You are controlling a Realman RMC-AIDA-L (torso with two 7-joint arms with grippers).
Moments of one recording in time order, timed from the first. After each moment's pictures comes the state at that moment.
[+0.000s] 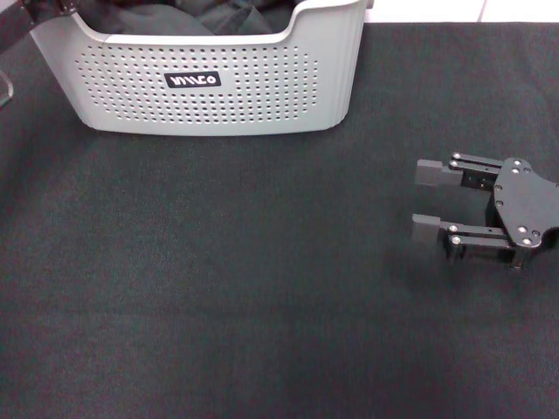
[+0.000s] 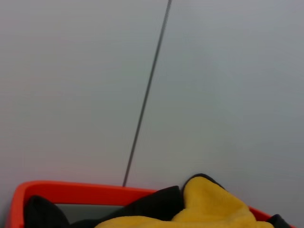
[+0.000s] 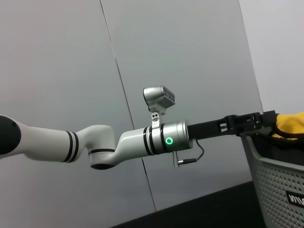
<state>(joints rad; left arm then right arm) -0.48 -2.09 0.61 0.75 1.52 1.14 -1.43 0.38 2.01 -1.17 -0.76 -1.41 -1.69 1.34</state>
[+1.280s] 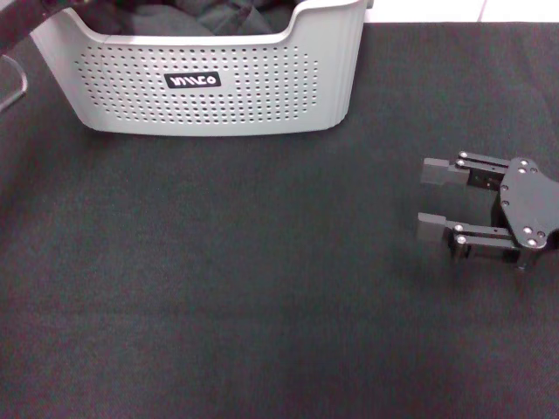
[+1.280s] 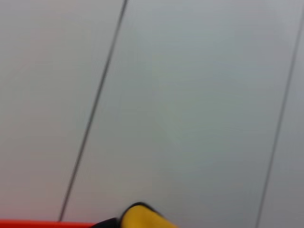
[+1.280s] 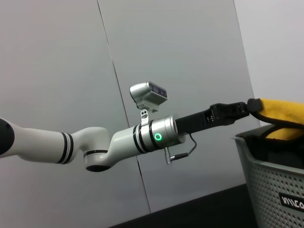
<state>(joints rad) -0.46 -2.09 0.67 0.75 1.40 1.29 -1.40 0.37 2.01 -1.16 -0.75 -1.41 -1.70 1.31</state>
